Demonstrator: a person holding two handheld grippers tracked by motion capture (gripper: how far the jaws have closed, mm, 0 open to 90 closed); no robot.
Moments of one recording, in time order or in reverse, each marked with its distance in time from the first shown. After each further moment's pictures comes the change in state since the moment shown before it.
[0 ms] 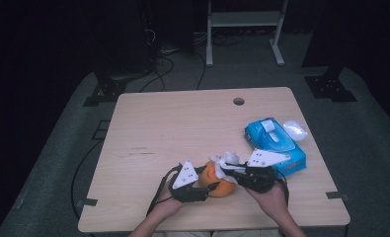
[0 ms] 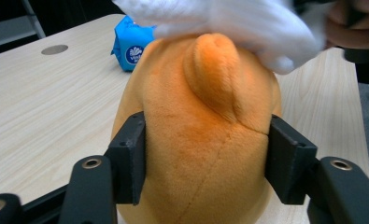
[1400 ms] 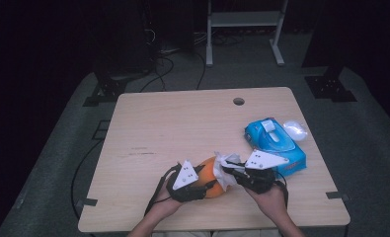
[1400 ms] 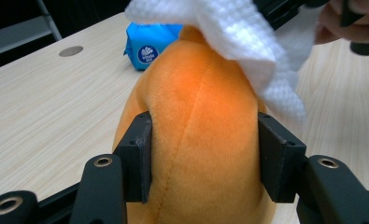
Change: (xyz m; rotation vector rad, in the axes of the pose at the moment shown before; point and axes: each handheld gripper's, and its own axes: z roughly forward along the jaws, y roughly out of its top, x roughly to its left) left arm -0.002 0.009 -0.008 0.038 0.046 0.043; right arm 0.011 0.005 0.002 -0.002 -0.081 -0.056
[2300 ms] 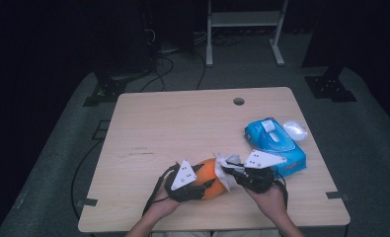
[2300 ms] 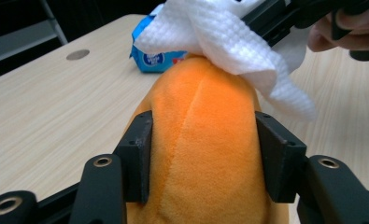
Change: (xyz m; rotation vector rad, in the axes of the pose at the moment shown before) left arm 0.000 0.000 -0.003 0.009 0.021 0.009; right arm 0.000 -0.004 0.006 0.035 -0.004 0.007
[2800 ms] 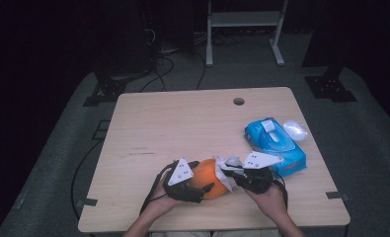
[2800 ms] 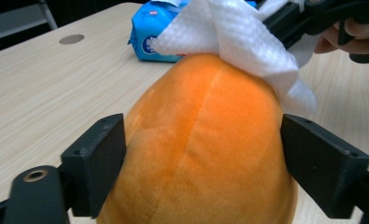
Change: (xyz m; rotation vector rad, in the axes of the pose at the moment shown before) left arm 0.011 -0.007 0.001 0.015 -0.033 -0.042; right arm -0.006 -0.007 0.005 0.041 0.028 0.011
